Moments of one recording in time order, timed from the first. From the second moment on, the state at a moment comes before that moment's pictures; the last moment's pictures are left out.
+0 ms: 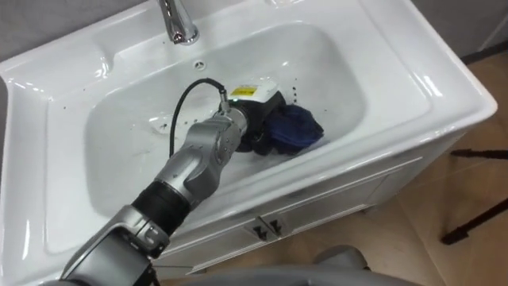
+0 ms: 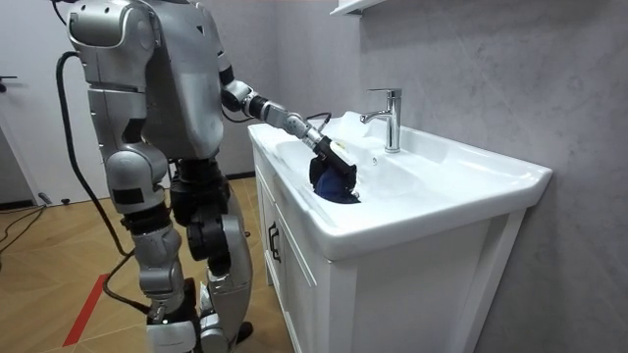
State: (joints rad) left arm -0.34 0.18 -0.60 0.33 0.85 0.22 -0.29; right arm 0.06 -0.32 0.08 1.34 -0.04 0.21 0.23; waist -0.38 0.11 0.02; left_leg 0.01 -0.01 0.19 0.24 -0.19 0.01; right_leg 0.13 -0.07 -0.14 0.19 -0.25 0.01
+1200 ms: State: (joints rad) left arm -0.43 0.32 -0.38 0.86 0.95 0.07 0.15; right arm 0.19 -0.35 -0.06 1.33 0.04 0.15 0.19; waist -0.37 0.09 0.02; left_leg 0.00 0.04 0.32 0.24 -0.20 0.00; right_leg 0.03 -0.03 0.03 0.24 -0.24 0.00
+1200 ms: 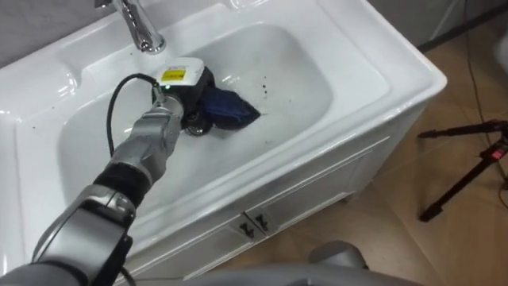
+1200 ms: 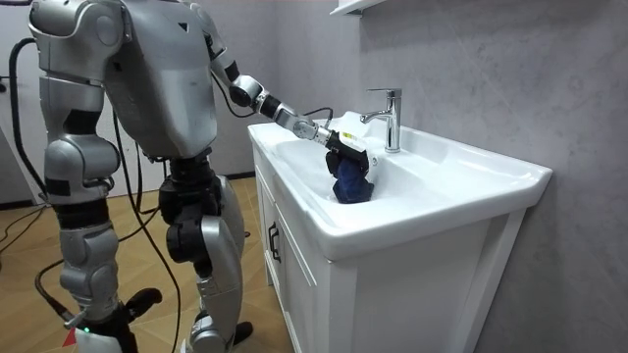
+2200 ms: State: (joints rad) left arm -0.41 0.38 -0.30 1.07 1.28 0.07 0.39; right arm 0.09 -0.35 -0.05 1.27 0.03 0.16 0.11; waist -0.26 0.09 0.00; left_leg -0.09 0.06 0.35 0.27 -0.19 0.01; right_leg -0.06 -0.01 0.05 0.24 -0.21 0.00
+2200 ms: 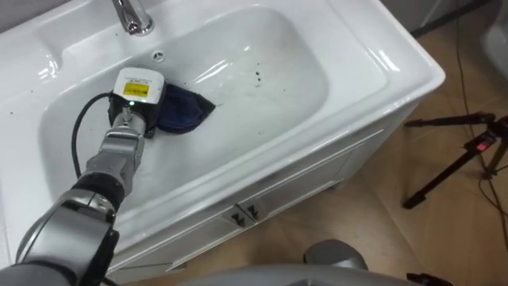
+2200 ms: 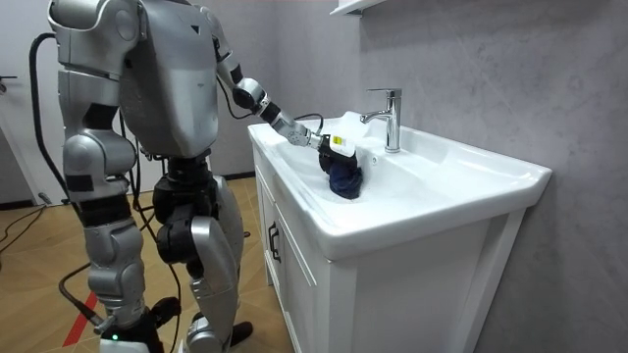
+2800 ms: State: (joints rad) left arm -0.23 0.42 -0.20 1.00 1.43 0.11 0.52; right arm 0.07 -0.35 -0.11 1.30 0.03 0.18 0.09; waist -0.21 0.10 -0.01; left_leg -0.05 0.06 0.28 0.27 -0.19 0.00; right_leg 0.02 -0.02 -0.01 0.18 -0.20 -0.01
